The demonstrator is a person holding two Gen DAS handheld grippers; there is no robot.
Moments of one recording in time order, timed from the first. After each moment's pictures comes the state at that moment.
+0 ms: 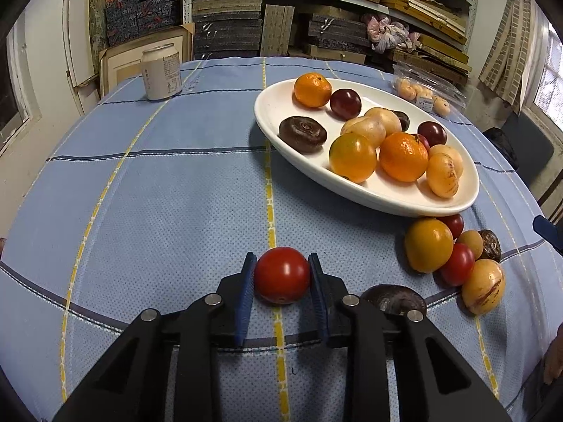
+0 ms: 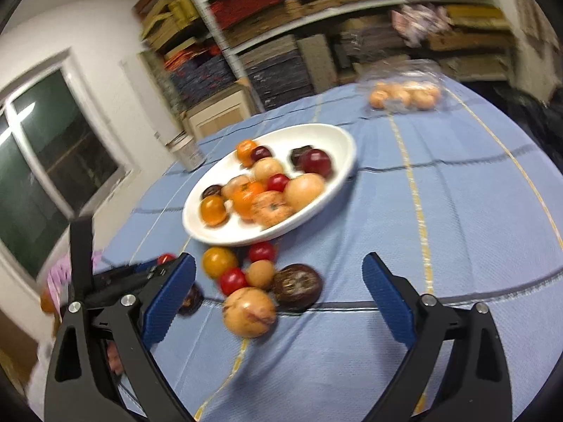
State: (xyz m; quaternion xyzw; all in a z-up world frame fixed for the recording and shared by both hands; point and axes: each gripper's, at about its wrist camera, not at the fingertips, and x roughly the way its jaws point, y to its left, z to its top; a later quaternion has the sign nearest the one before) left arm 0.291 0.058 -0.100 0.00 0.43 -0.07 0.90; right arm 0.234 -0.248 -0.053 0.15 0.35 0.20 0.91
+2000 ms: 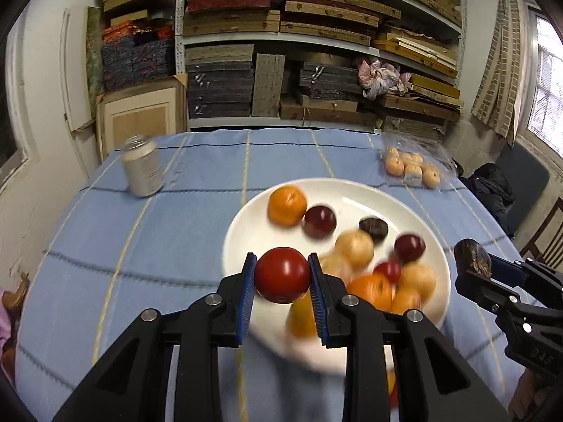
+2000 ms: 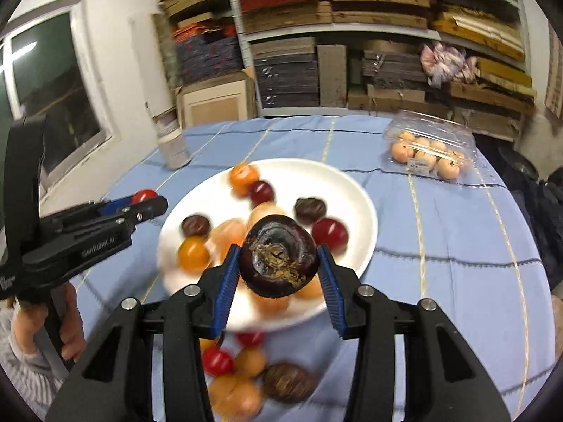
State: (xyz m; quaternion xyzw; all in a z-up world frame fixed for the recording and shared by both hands) left arm 0.361 0.018 -0.022 0.00 0.35 -0.07 0.93; right arm 0.333 -0.208 -0.016 0.04 0.36 0.17 0.92
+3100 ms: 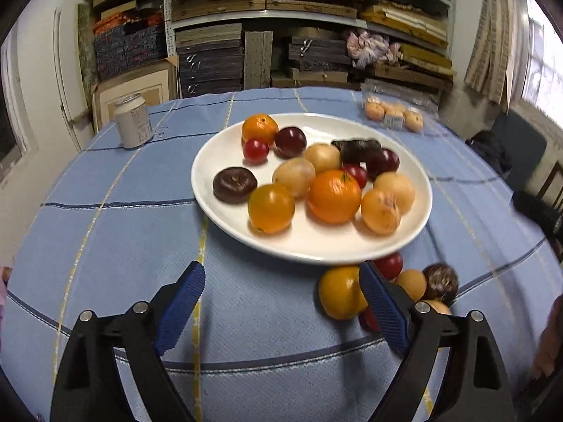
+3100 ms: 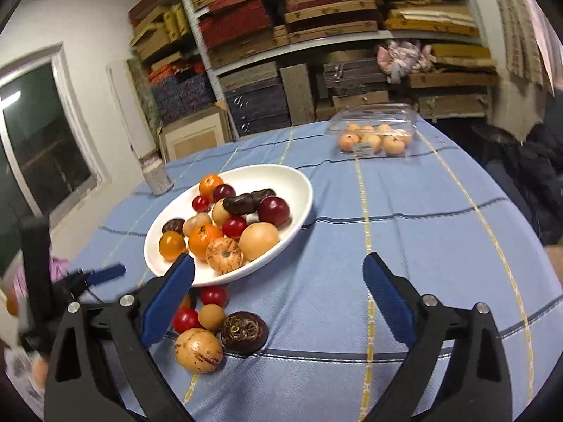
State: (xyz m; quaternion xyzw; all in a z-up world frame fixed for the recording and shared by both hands) left arm 0.290 -0.009 -0.076 0.04 0.38 -0.07 0.92; right arm 0.253 -0.281 -0.039 0.13 0.30 0.12 0.94
